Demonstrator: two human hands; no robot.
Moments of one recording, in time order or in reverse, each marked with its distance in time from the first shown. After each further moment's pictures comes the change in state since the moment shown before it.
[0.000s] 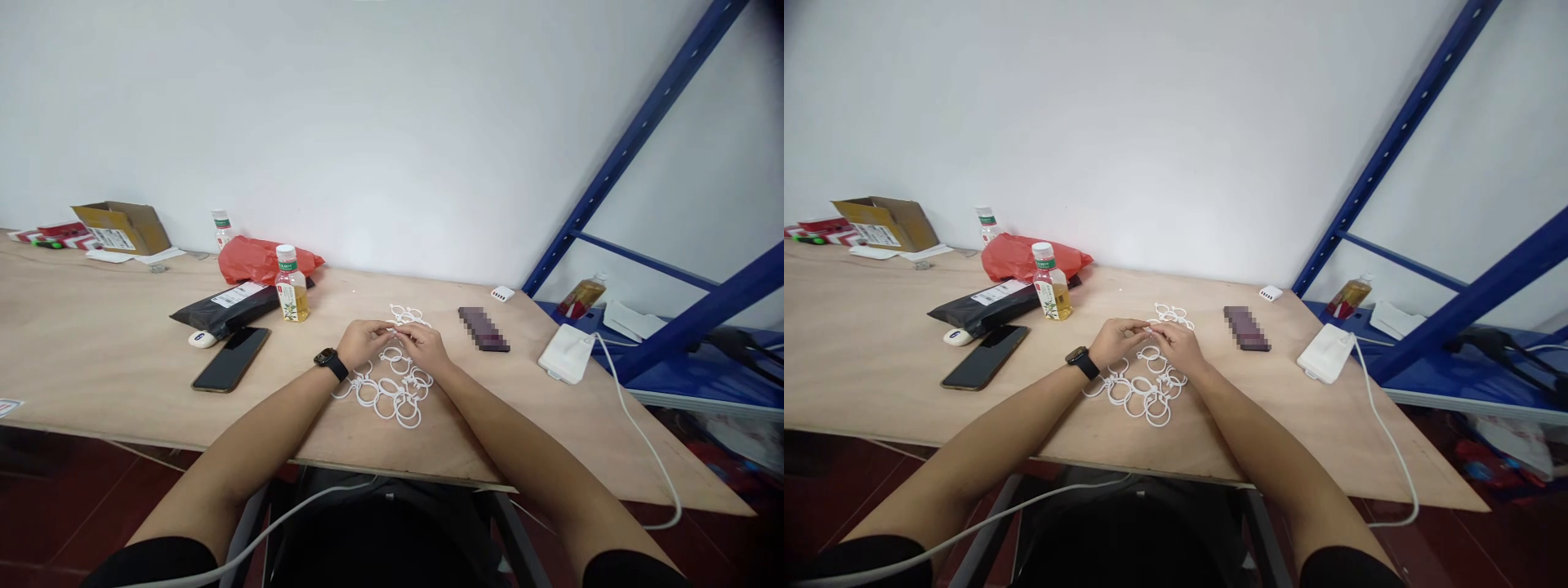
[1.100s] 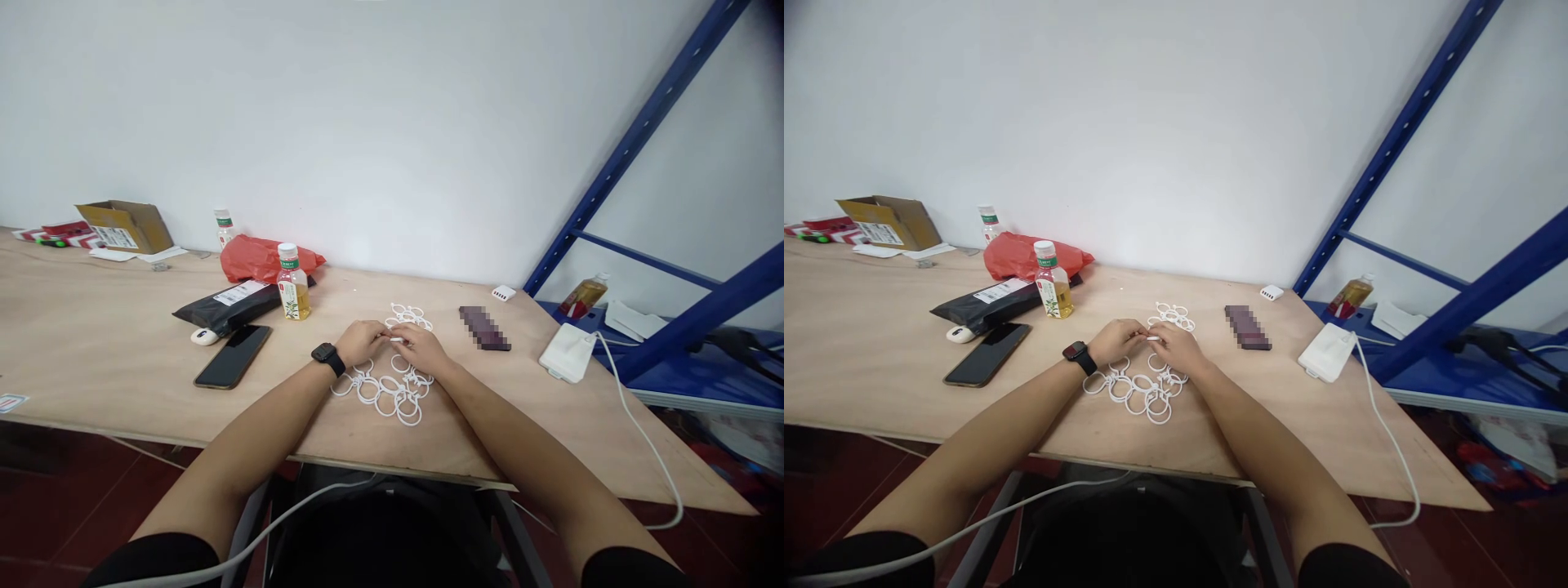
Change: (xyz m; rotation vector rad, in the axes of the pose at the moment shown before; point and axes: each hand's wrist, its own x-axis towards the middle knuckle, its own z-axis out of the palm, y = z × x) left_hand 0.003 -0.008 -0.009 0.293 -0.205 0.133; right_hand -0.002 0.003 0.000 -0.085 -0.254 0.054
